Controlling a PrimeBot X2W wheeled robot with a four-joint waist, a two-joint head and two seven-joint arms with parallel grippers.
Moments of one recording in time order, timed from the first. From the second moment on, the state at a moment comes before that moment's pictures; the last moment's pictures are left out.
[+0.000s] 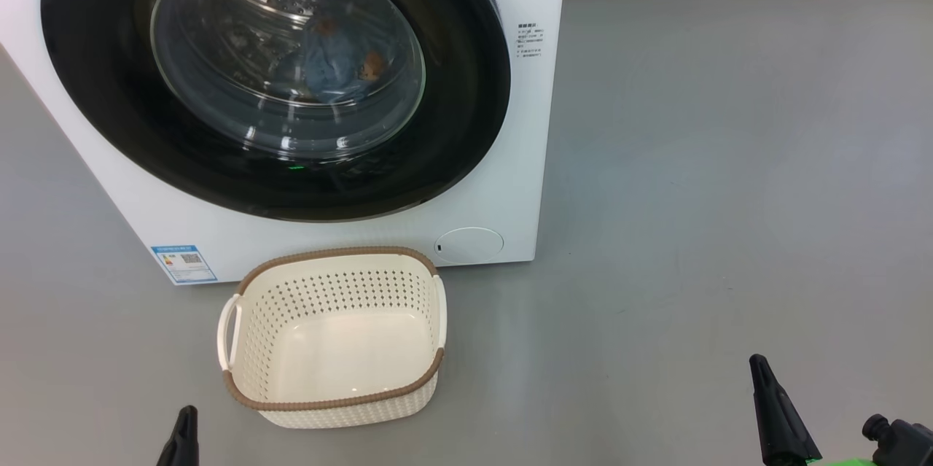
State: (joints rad) left arm 0.15 0.15 -0.03 0.09 -0.73 -0.13 -0.17; right arm 0.12 -0.04 -0.05 0.09 0.63 0.14 -0.18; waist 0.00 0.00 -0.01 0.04
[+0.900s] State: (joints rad) left arm 0.09 0.13 -0.01 0.14 -1.00 -0.13 -0.10; right arm 0.07 -0.05 -0.05 0.14 0.94 0.14 -0.11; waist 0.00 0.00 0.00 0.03
